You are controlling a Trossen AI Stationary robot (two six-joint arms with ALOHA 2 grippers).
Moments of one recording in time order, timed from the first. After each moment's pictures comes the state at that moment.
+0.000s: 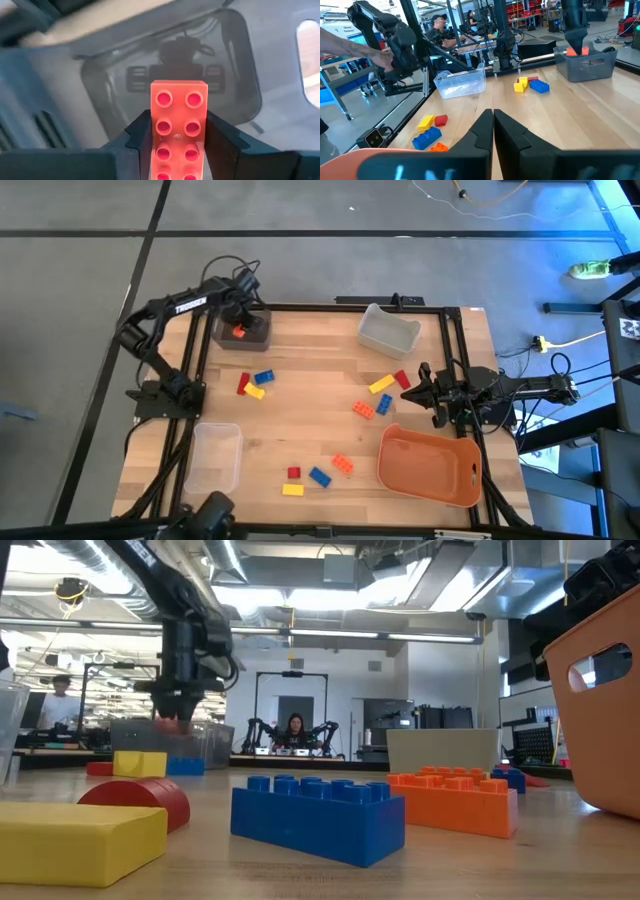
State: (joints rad) left arm 0.96 1.60 1.08 -0.85 -0.05 -0.26; right arm 0.08 0.04 0.01 0.02 -0.04 0.23
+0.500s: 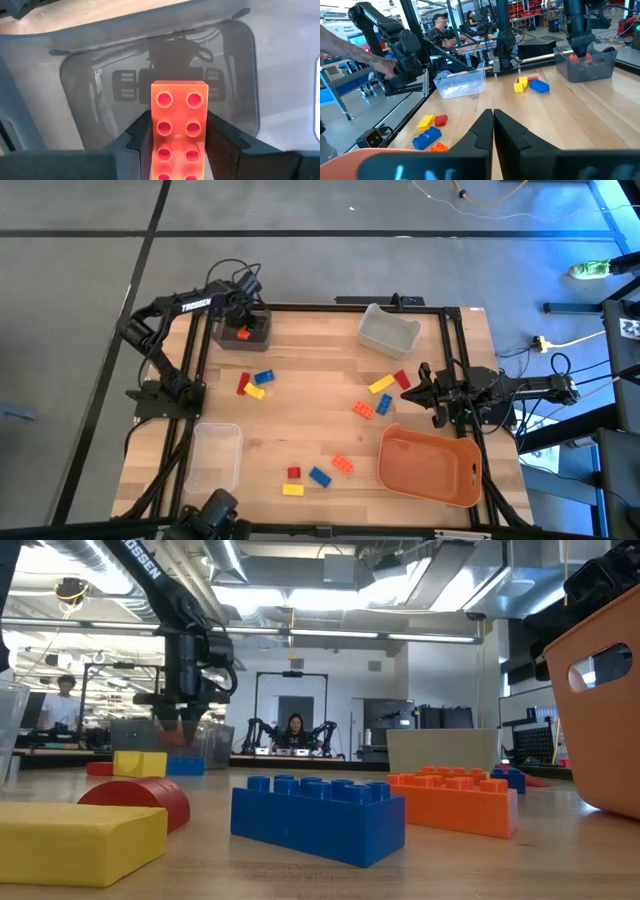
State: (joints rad) left arm 0.96 1.64 1.04 -0.75 -0.04 -0.39; right arm 0.08 0.04 0.01 0.02 -0.04 0.23
